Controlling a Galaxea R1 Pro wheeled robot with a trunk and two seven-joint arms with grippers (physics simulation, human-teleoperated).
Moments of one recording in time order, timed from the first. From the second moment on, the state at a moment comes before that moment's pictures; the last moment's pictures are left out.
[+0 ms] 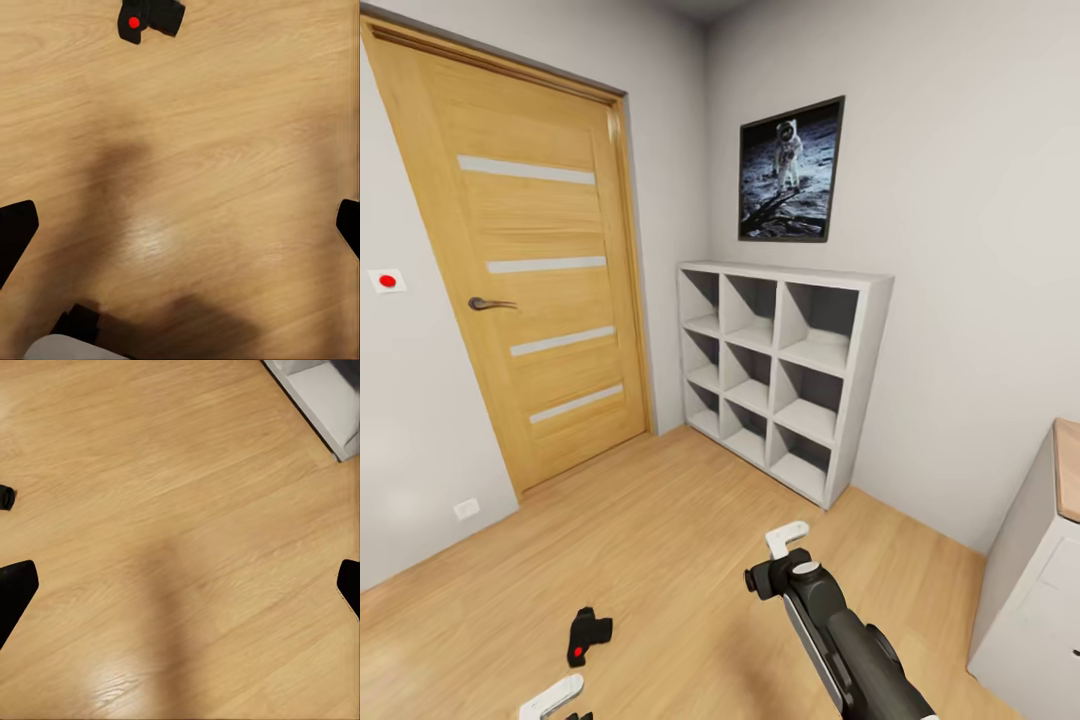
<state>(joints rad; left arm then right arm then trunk) 0.06 -0.06 0.07 -1.21 0.44 0.47 0.35 -0.40 0.10 0.33 -1.14 0.04 0.73 -0.07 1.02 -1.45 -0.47</state>
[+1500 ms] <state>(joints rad) 0.06 -0.06 0.08 -1.20 0.45 0.43 0.35 -0.40 0.10 0.34 -1.14 0.04 0.74 -0.07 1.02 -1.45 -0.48</state>
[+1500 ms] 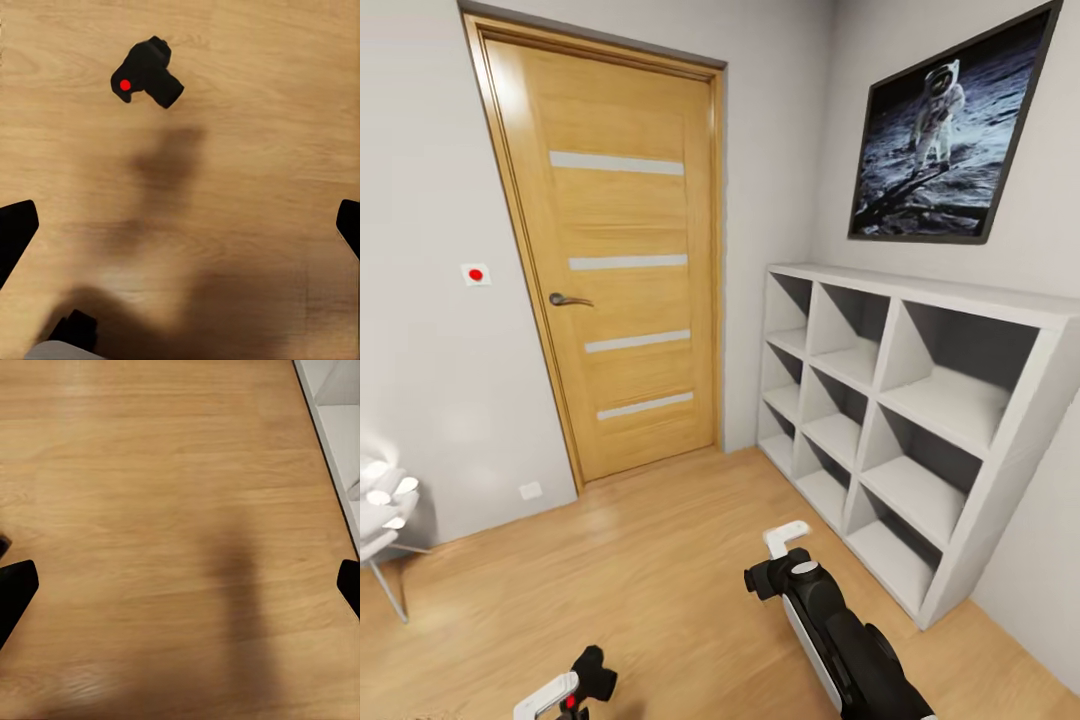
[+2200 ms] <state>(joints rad) 0.06 -0.06 0.12 -1.19 0.45 0.43 0.35 -0.40 0.10 0.34 -1.14 0.04 0.74 -0.07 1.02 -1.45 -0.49</state>
